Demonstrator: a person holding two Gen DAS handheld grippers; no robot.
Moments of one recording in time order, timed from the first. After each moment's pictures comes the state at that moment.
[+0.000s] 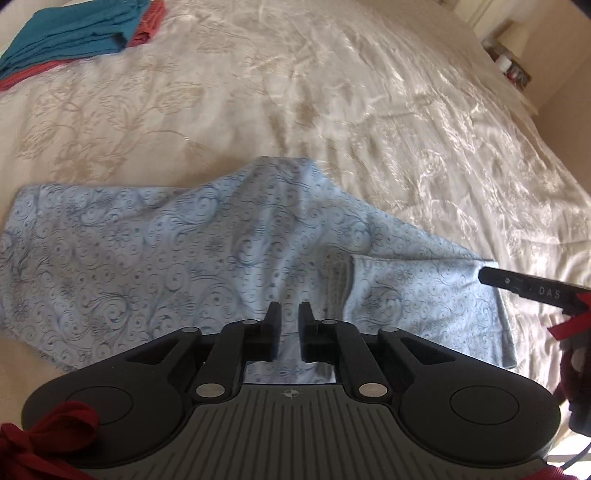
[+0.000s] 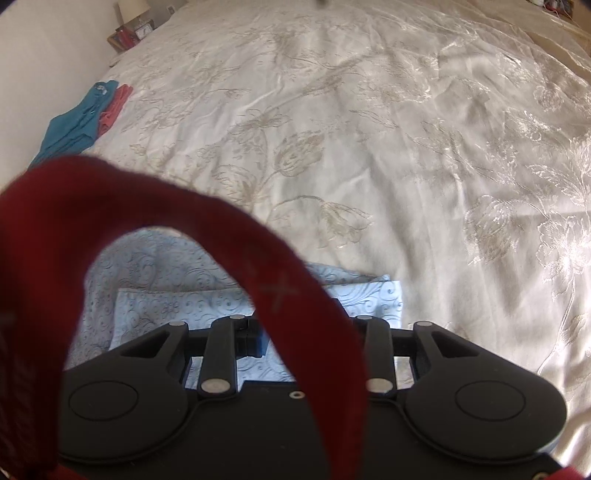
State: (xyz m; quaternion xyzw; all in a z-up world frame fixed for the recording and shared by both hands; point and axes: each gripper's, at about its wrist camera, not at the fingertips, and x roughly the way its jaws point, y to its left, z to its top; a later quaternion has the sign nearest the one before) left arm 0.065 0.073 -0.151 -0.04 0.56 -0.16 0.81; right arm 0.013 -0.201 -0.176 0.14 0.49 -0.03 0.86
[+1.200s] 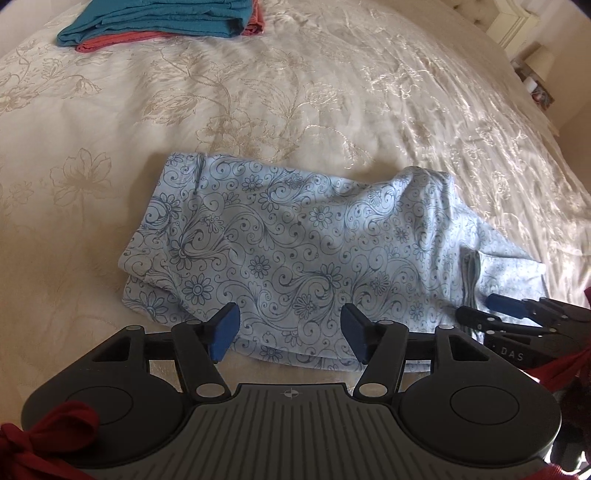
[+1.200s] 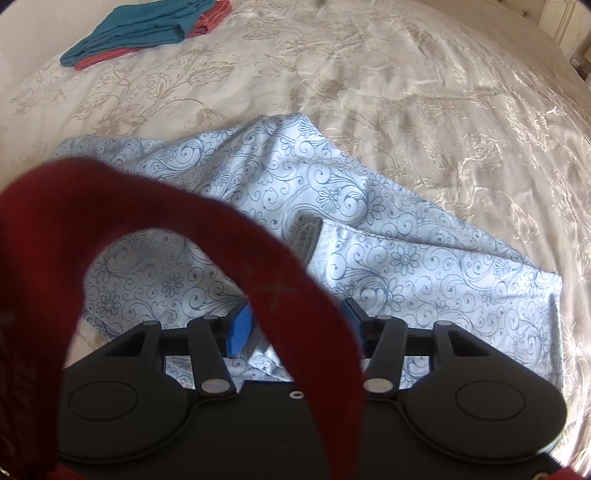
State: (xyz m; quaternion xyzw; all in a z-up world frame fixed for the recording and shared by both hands) left arm 0.072 0.204 -0.156 -0.04 0.56 -0.14 0.81; right arm 0.033 -0.007 -0.206 0.00 0.52 -0.03 0.86
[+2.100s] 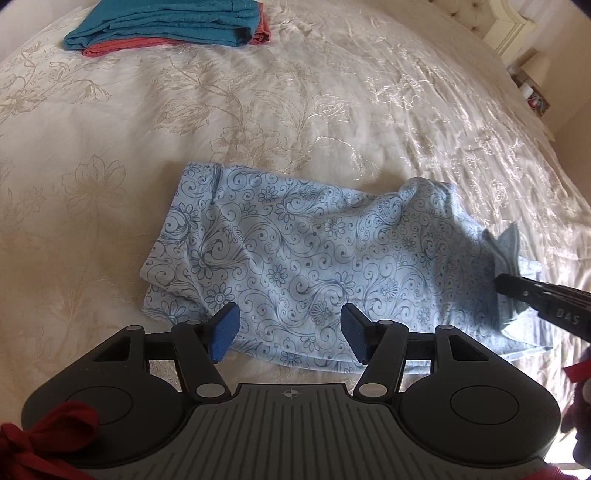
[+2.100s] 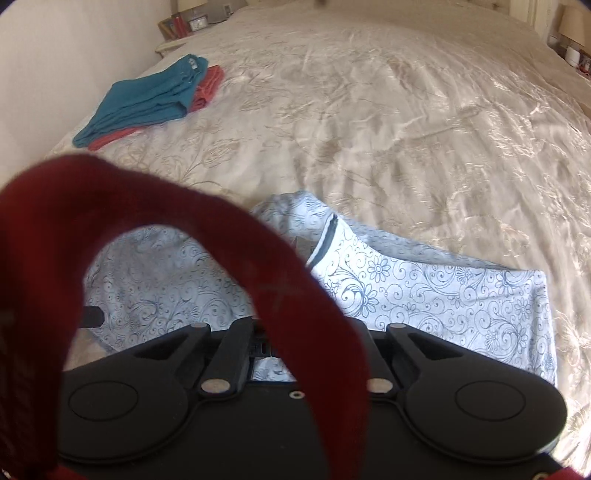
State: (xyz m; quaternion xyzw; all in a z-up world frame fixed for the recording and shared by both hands) left arm 0.073 0.220 -0.151 -0.05 0.55 -0.14 0.82; right arm 0.035 0.002 -0.157 0.08 0.46 -0.02 0.88
